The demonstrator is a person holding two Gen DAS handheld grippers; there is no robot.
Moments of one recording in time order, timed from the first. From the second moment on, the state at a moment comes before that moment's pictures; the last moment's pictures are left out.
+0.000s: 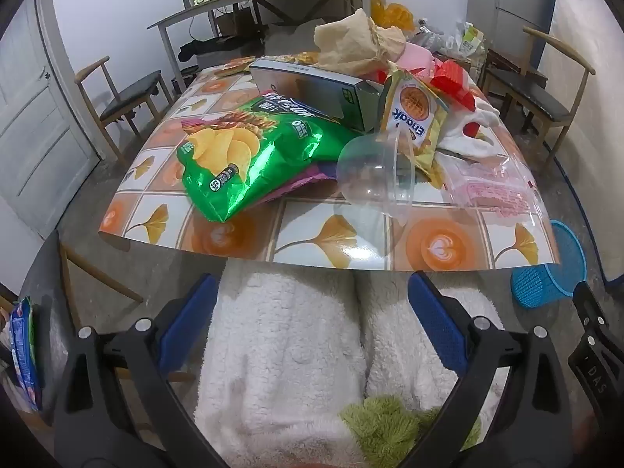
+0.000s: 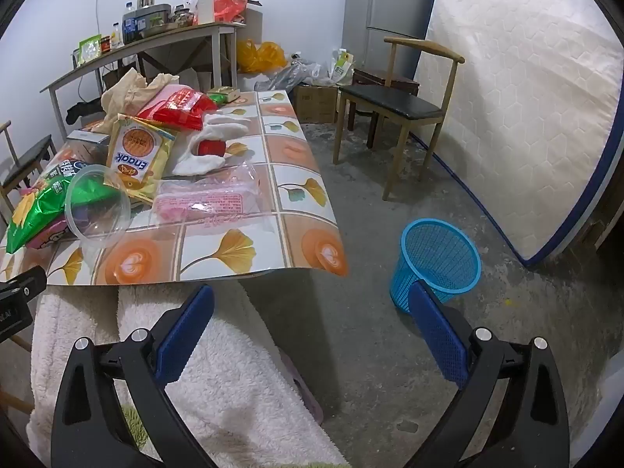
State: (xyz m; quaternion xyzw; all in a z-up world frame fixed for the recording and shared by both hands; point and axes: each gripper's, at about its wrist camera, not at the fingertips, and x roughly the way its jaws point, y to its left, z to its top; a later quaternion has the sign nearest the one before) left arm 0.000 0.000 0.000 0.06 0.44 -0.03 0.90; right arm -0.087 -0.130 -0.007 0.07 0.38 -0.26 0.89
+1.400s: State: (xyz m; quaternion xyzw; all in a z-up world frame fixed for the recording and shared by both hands) left arm 0.001 0.001 -0.008 0.06 0.45 -0.03 0.89; right arm -0.084 -0.129 -0.008 0.07 0.38 -0.26 0.89
